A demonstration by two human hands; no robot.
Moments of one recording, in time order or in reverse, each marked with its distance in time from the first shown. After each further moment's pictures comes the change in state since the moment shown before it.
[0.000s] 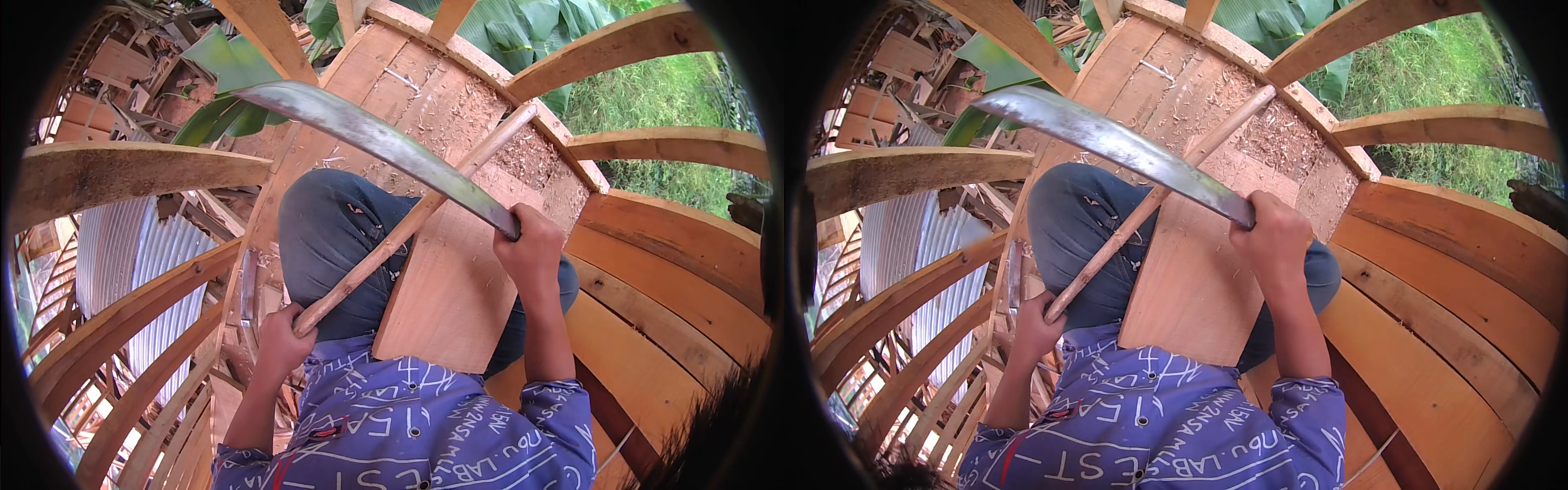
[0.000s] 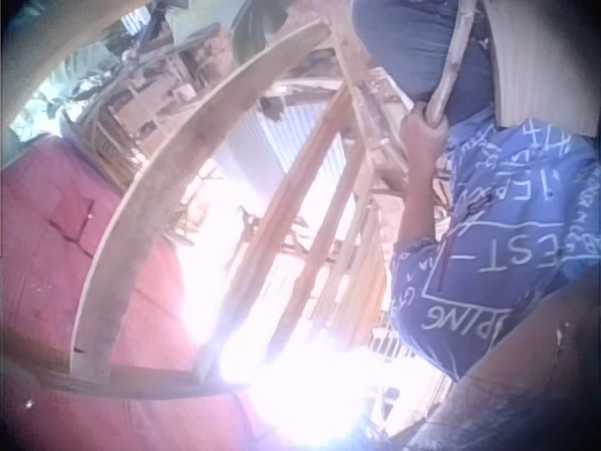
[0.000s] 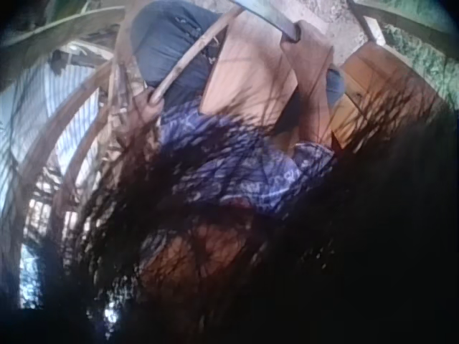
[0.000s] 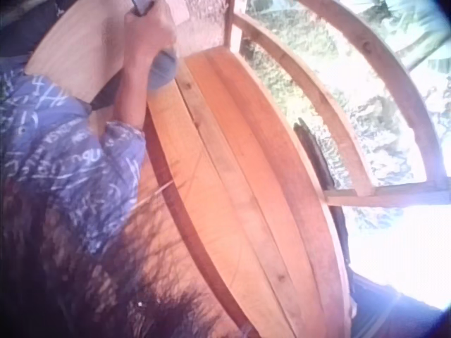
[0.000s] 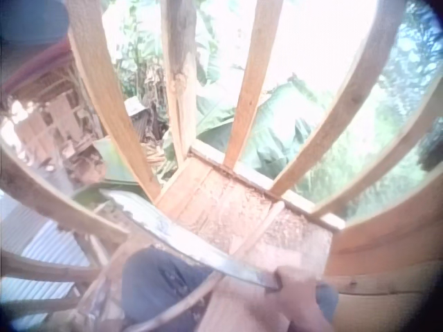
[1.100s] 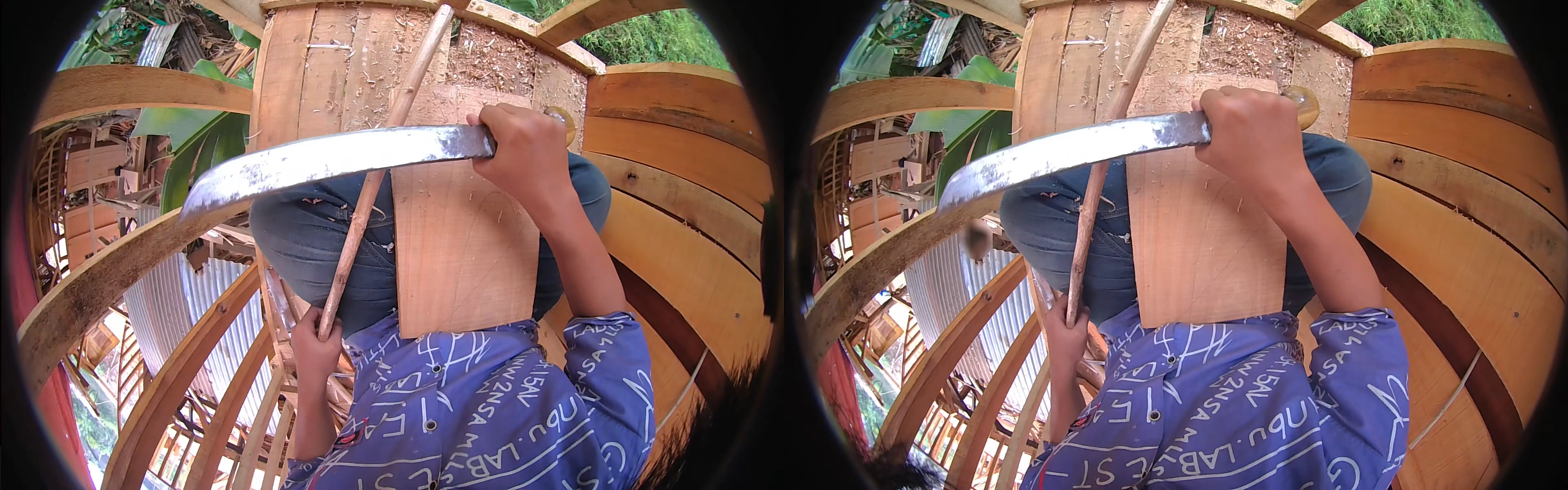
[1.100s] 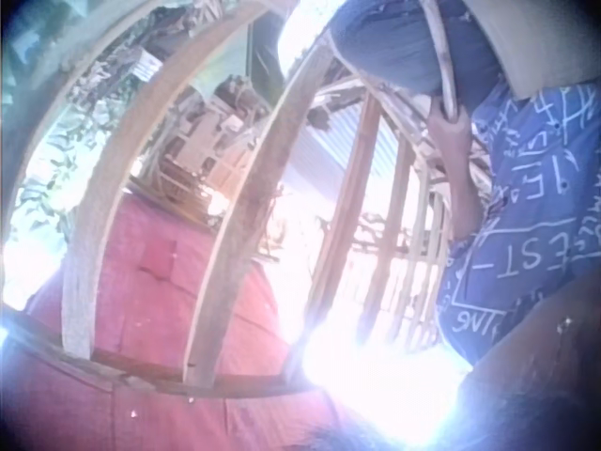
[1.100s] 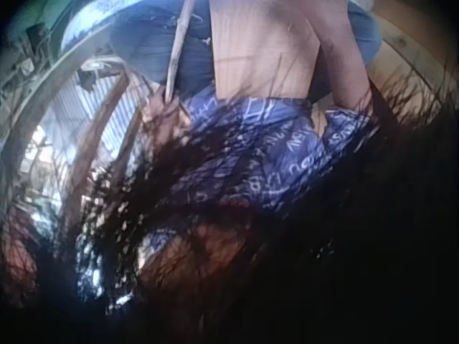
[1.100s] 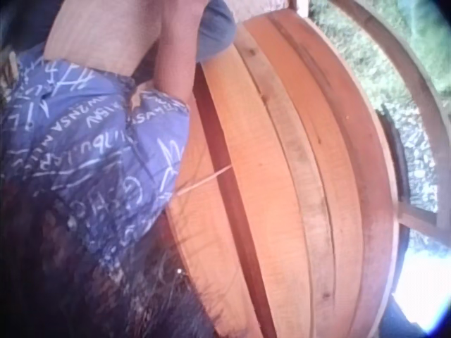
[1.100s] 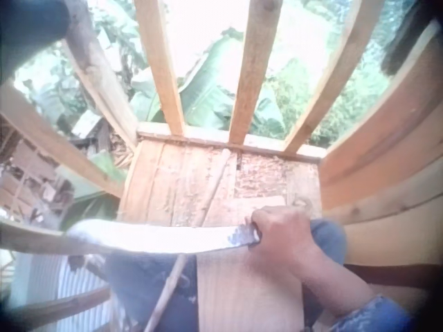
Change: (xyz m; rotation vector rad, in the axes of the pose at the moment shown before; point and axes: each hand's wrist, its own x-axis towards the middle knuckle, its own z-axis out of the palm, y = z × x) left_hand -0.005 0.006 0.003 -0.062 -0.012 -0.063; right_hand 0.012 0.010 0.004 -0.070 -0.088 0.013
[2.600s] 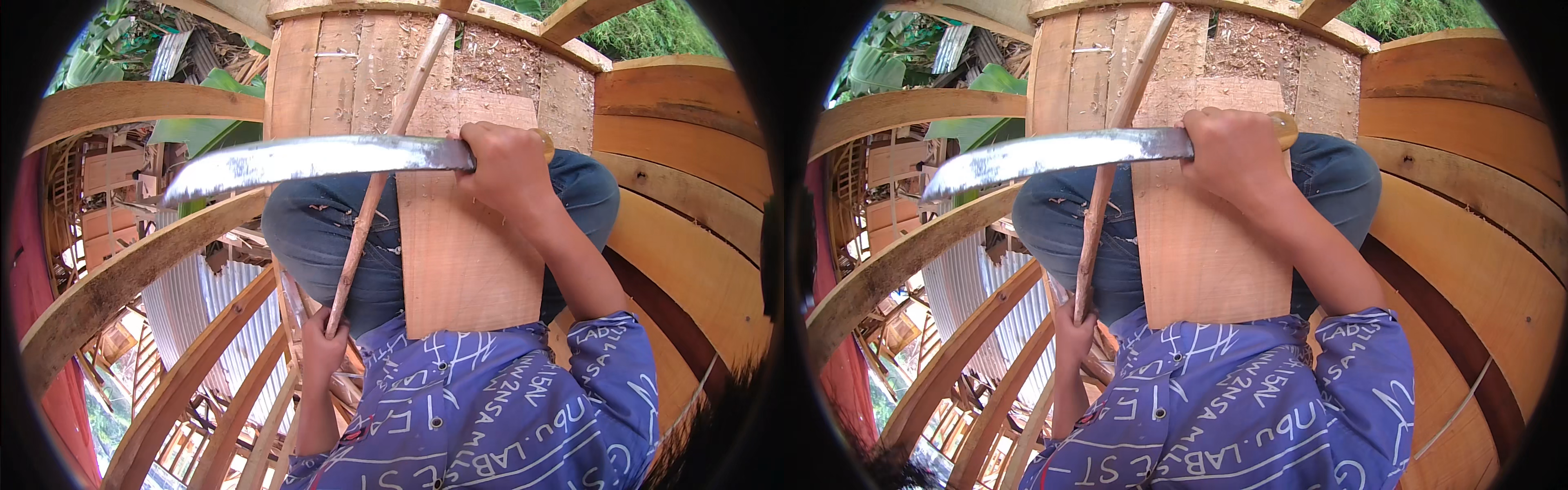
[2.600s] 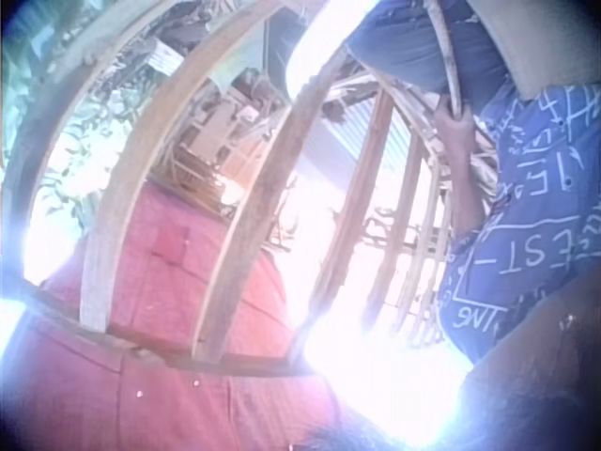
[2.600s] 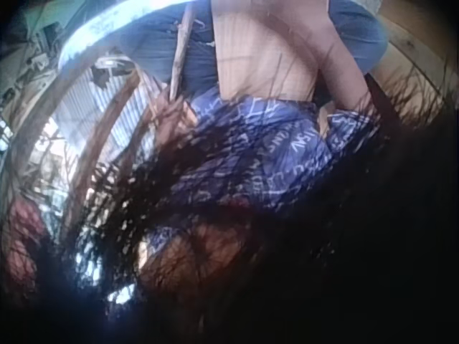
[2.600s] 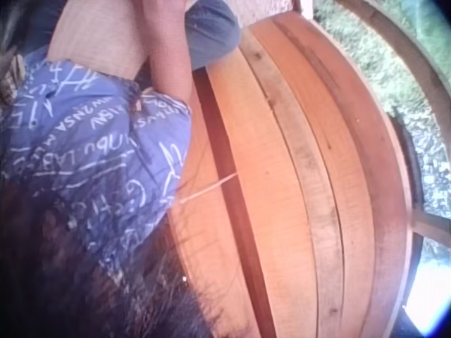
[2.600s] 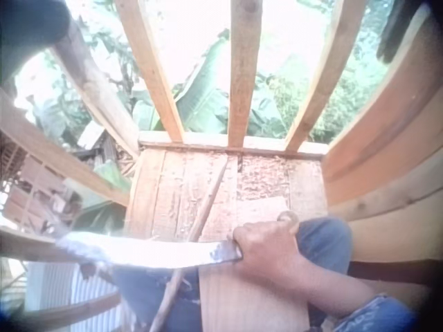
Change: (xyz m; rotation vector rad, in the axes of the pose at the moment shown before) left_hand 0.006 0.006 -0.008 -0.061 -0.113 0.009; right_hand -0.004 -0.002 0.008 0.114 -0.001 0.063
